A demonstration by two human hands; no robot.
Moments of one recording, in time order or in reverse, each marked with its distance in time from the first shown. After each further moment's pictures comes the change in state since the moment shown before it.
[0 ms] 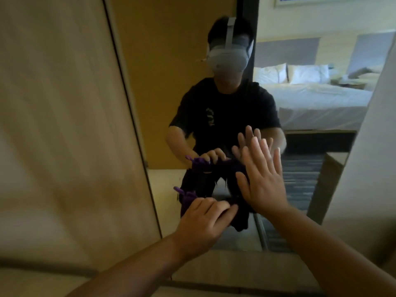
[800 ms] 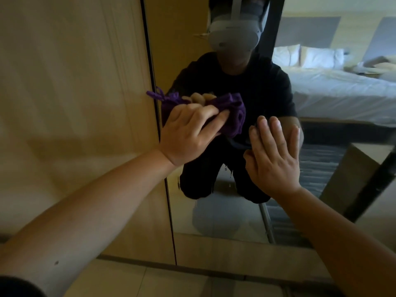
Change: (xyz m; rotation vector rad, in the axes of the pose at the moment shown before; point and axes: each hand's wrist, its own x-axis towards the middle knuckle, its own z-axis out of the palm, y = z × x) left_hand 0.049 -0.172 -0.006 0.301 0.397 0.034; right_hand 0.025 -0.011 0.084 -0.291 0.300 -0.225
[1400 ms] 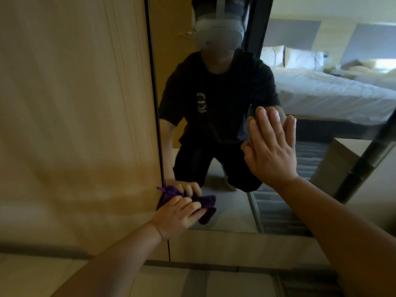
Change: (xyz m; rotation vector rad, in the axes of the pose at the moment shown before) left_hand -0.228 0.101 -0.028 -0.253 -0.542 0.195; right_hand 0.001 -0.002 -0.011 -0.015 -0.124 0.030
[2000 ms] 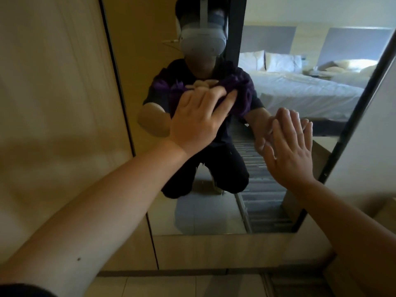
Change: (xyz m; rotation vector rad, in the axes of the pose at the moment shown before) left_hand 0.262 -0.093 -0.123 0.210 0.585 -0.265; right_hand -0.029 0.082 -0.044 0.053 -0.160 0.202
